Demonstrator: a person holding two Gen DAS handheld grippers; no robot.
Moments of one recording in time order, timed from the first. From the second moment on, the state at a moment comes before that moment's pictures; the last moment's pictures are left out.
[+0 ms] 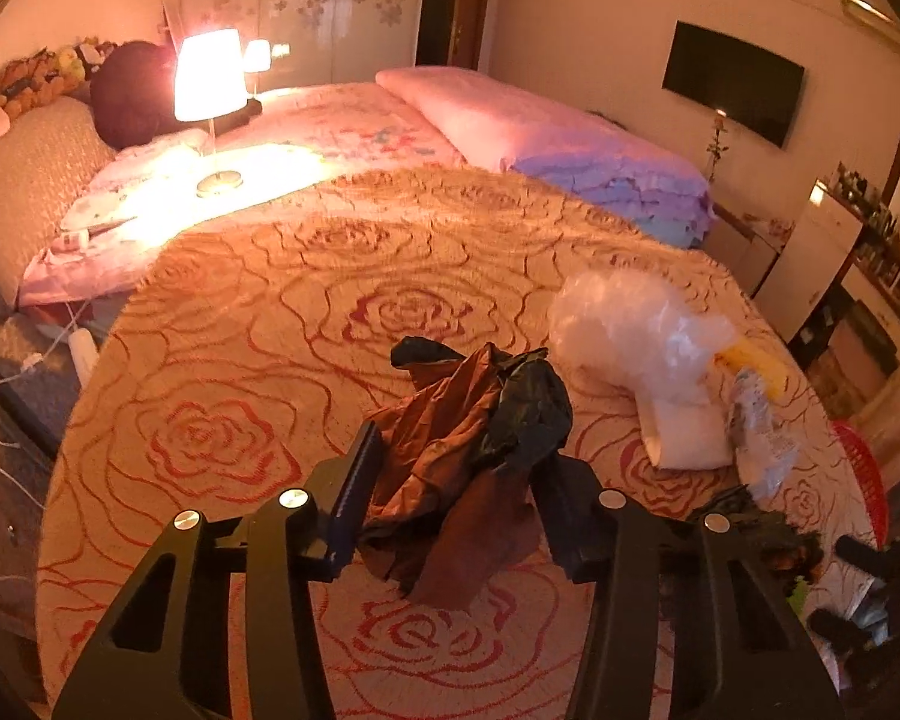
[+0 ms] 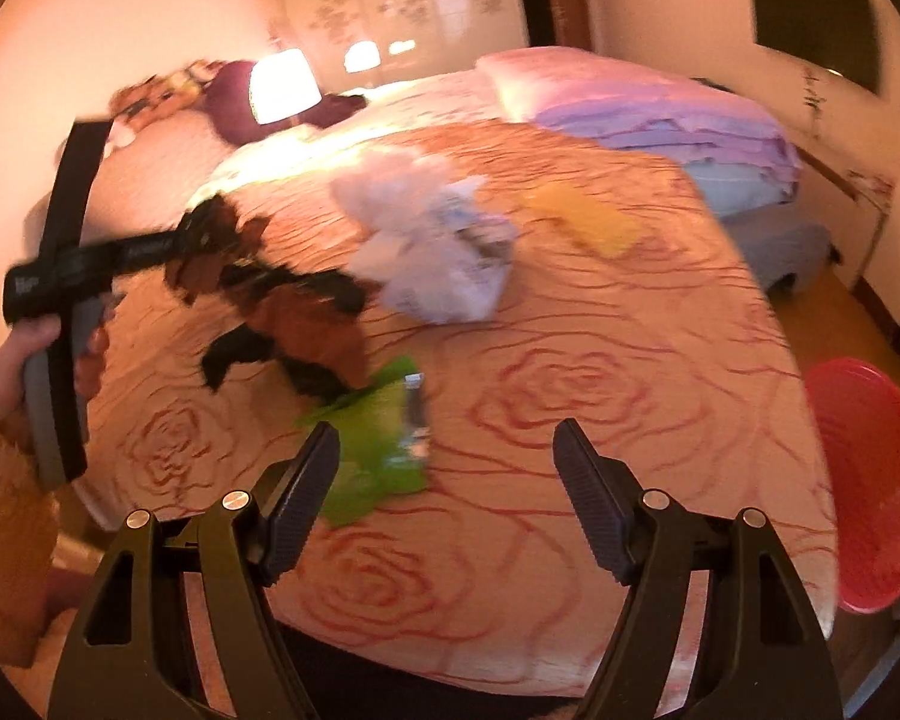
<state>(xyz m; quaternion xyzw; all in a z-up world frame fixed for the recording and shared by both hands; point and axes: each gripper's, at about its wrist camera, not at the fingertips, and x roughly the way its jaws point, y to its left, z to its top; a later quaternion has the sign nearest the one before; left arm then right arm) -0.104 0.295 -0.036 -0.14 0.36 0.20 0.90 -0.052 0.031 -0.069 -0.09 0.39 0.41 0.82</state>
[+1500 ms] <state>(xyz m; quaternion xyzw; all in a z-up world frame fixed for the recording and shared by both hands) -0.092 0.220 0.006 -0.09 0.33 0.12 0.93 0.004 -0.015 -0.041 -0.05 0.36 0.31 0.88</state>
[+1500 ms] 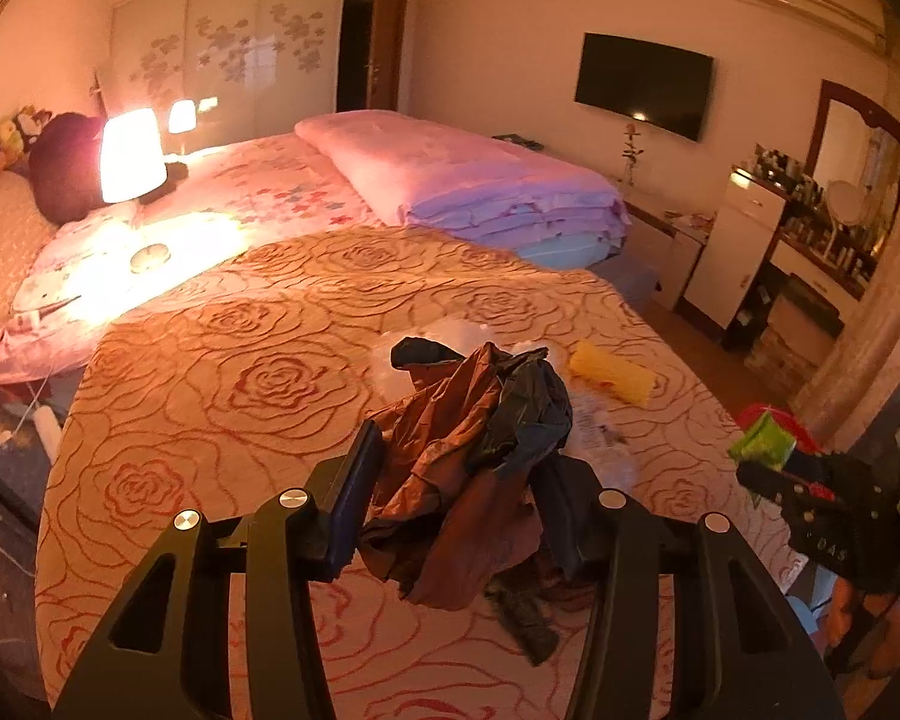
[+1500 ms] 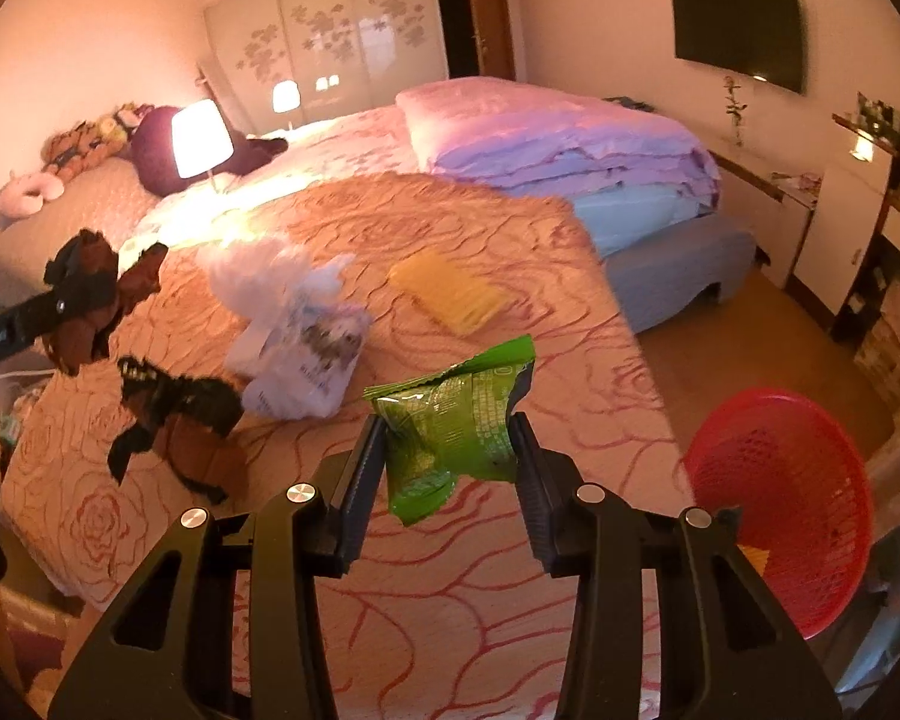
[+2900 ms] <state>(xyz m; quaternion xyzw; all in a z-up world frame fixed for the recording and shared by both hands) 0.012 0.045 0.000 -0.02 0.35 -0.07 0.93 0.039 -0.162 0.012 0.03 0.30 0.15 0.94</state>
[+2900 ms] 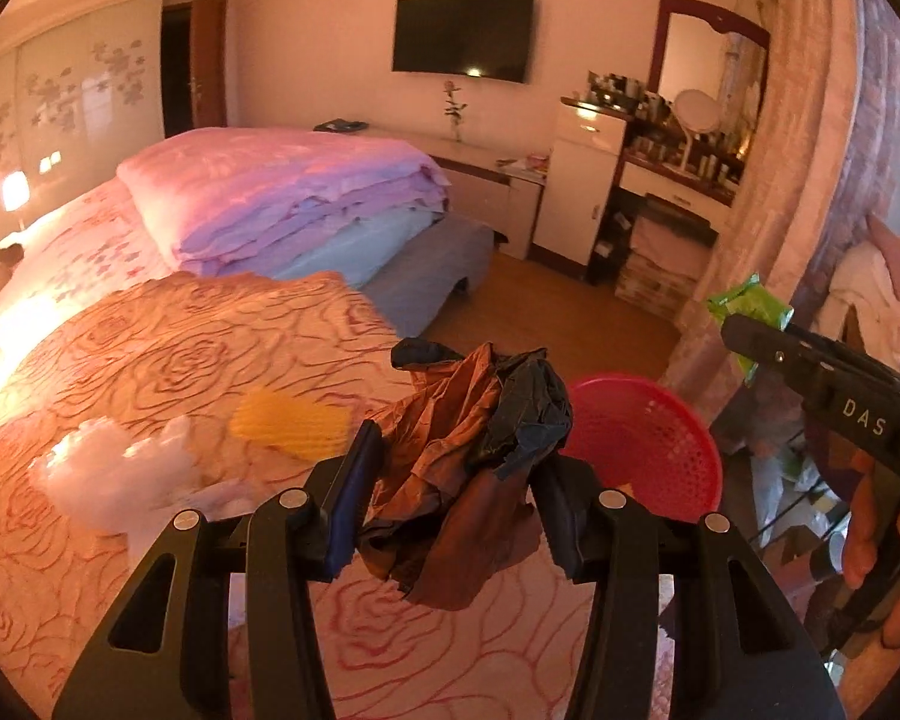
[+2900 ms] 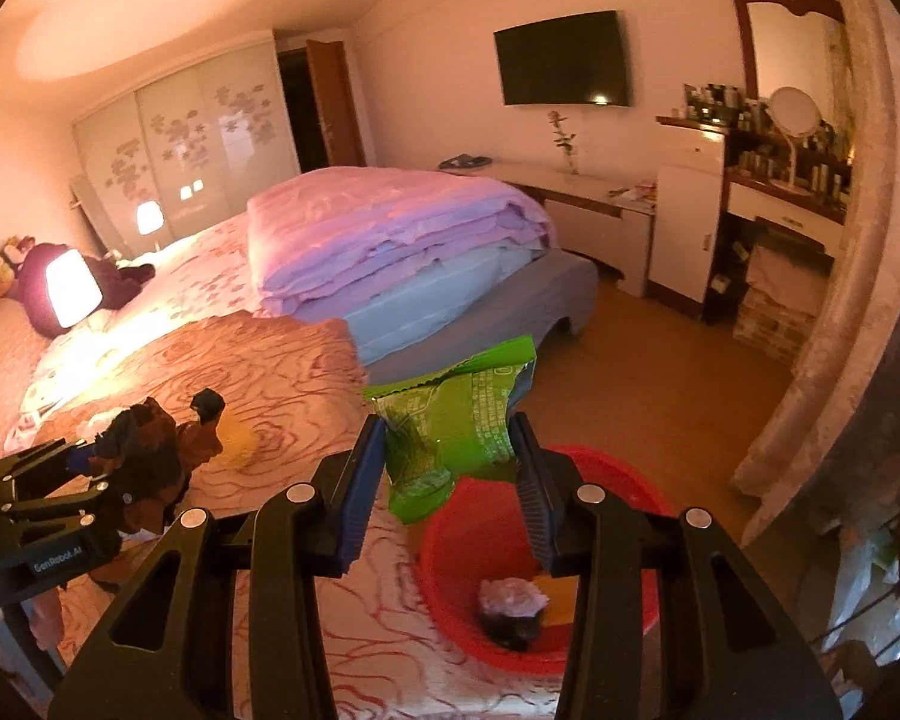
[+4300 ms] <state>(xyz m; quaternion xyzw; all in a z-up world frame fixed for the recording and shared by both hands) 0.094 -0.079 -0.095 0.04 0.45 -0.17 0.87 0.083 -0.240 -0.077 0.09 0.40 0.07 0.91</state>
